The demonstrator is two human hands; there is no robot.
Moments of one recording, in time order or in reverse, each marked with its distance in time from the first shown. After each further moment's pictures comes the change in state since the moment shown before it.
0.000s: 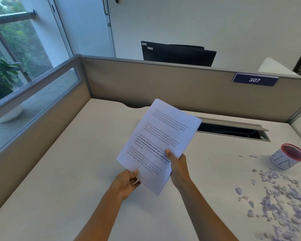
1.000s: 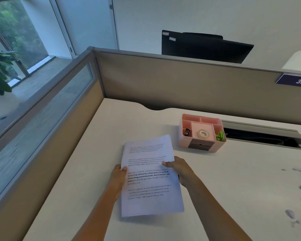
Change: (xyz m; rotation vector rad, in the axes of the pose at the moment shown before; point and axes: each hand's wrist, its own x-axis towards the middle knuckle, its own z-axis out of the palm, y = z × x) left_hand 0.103 0.131 -0.132 0.543 0.224 0.151; right_hand 0.111 0.075 0.119 -0.374 -0.061 0.445
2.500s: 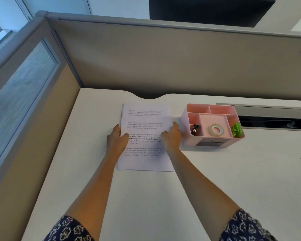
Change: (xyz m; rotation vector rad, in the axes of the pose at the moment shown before) left_hand 0.136 0.120 0.033 0.400 0.031 0.316; right_hand 0.162 -0.060 0.043 -0.498 0.640 -0.196
